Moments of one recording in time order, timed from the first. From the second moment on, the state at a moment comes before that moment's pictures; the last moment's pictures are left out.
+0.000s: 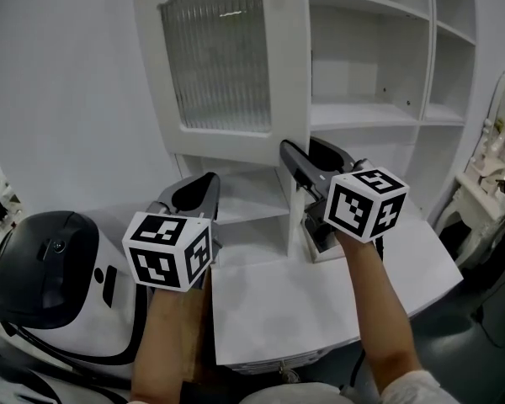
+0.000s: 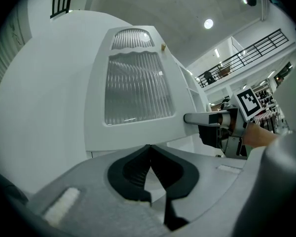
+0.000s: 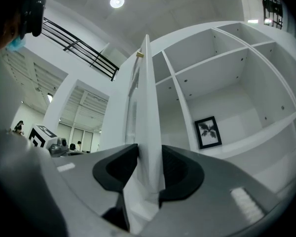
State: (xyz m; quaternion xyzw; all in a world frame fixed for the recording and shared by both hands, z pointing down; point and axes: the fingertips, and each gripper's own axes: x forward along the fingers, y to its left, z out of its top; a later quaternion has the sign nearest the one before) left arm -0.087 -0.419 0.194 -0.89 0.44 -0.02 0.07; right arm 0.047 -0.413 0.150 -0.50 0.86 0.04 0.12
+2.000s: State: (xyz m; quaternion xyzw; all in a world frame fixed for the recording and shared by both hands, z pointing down) left arm -0.050 -0.522 0.182 -0.88 0.46 -0.01 0.08; right arm 0.093 -0.532 0.146 -0.54 0.83 0.09 0.09
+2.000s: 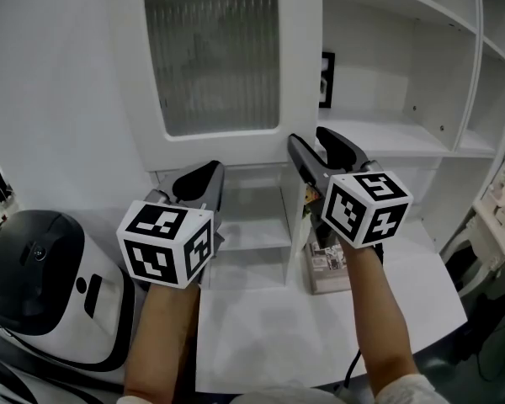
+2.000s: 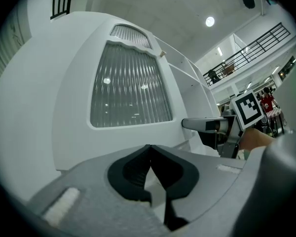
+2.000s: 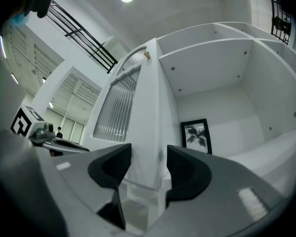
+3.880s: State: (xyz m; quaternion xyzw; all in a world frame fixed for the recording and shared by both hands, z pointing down) left arm -0.104 -0.414 0.184 -0.89 0.46 -0.03 0.07; right arm 0.033 -0.394 0.166 -0.55 0.83 0.07 0.04
